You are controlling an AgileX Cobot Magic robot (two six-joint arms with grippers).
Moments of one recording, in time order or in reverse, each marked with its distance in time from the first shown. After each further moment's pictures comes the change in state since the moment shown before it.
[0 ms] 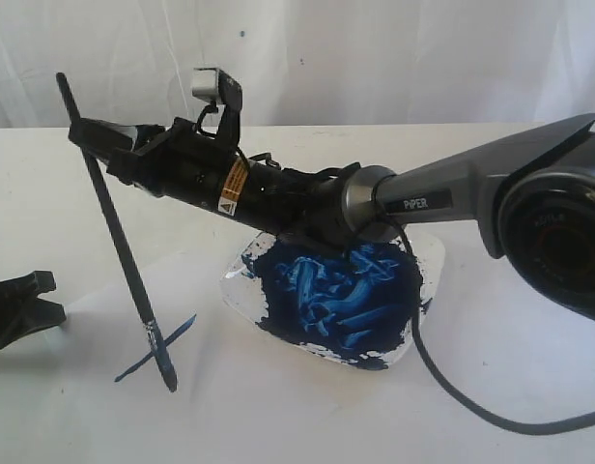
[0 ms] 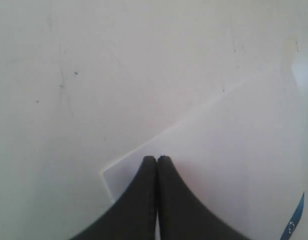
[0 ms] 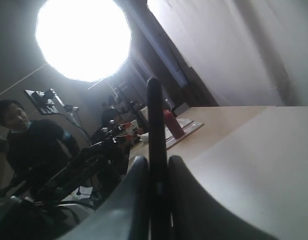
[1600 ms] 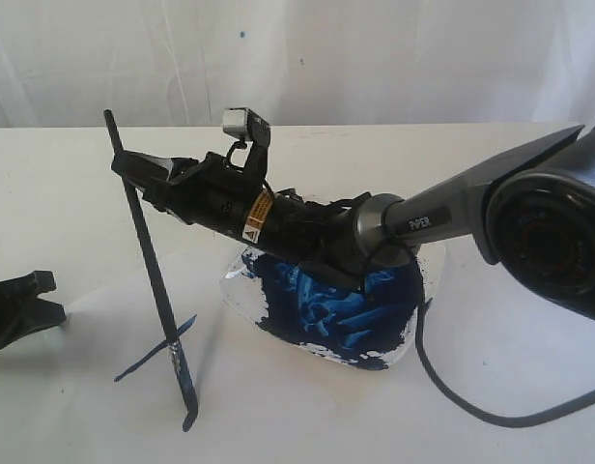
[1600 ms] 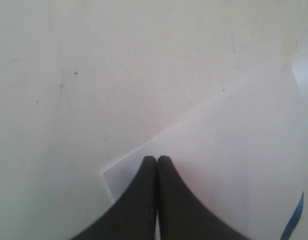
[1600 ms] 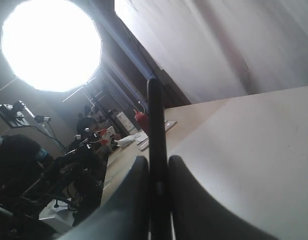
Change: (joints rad) left arm 0.000 0.000 0.000 0.000 0.000 0.000; right arm -0.025 0.037 0.104 0.084 -0.036 -0.059
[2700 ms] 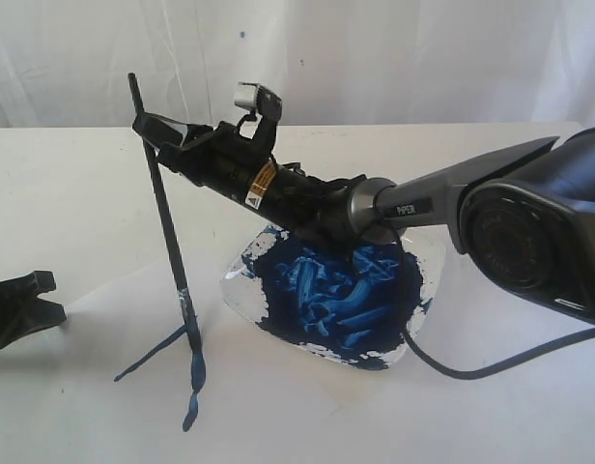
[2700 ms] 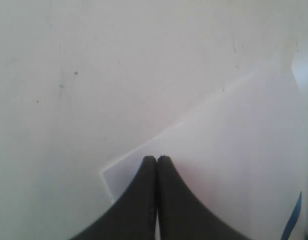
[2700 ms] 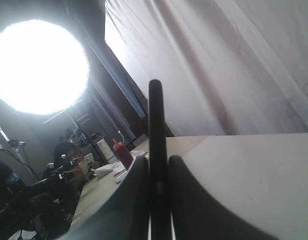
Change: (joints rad) left arm 0.000 0.000 0.000 0.000 0.000 0.000; right arm -0.057 0.103 -0.213 0.042 0.044 -0.032
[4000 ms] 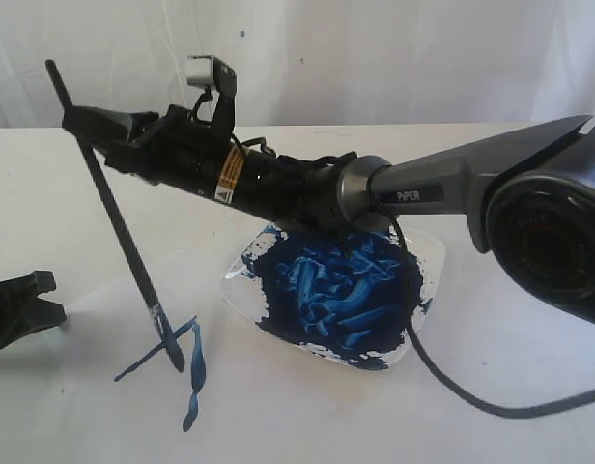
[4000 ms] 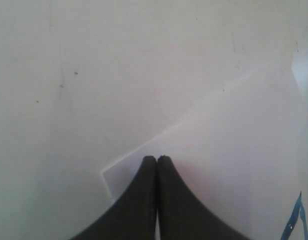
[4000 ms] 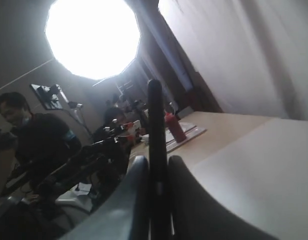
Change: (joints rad) left arm 0.000 0.000 0.000 0.000 0.000 0.000; right arm 0.069 -0.111 0.028 -0.179 -0.014 0.097
